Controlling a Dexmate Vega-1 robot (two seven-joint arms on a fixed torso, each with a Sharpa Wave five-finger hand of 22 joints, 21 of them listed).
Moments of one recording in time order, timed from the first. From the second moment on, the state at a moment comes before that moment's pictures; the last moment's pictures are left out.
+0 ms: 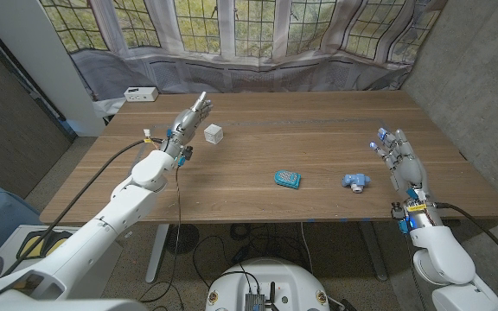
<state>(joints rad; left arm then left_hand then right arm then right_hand) 0.93 0.63 0.35 -1.55 -0.51 -0.29 0.06 0.37 0.13 -0.12 0.04 0.20 0.18 0.13 0.20 0.17 0.21 0.11 0.25 0.19 0.12 0.11 0.20 0.17 0.01 0.10 0.20 0.17 -1.66 -0.55 0.02 -1.93 0.41 0.61 -0.20 0.19 0.04 0.14 -0.11 0.20 0.20 0.11 0.21 0.18 0.14 0.14 0.22 0.19 0.03 0.10 0.23 0.21 0.26 0.02 0.21 0.17</state>
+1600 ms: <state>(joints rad) 0.88 0.61 0.38 -1.51 -0.51 -0.31 0.01 0.37 0.13 -0.12 0.04 0.20 0.19 0.12 0.20 0.17 0.22 0.11 0.24 0.19 0.13 0.11 0.20 0.17 0.01 0.10 0.20 0.17 -1.82 -0.39 0.06 -1.98 0.19 0.69 -0.24 0.19 0.05 0.14 -0.11 0.20 0.21 0.09 0.21 0.18 0.17 0.13 0.22 0.19 0.07 0.09 0.23 0.21 0.29 0.02 0.21 0.17</state>
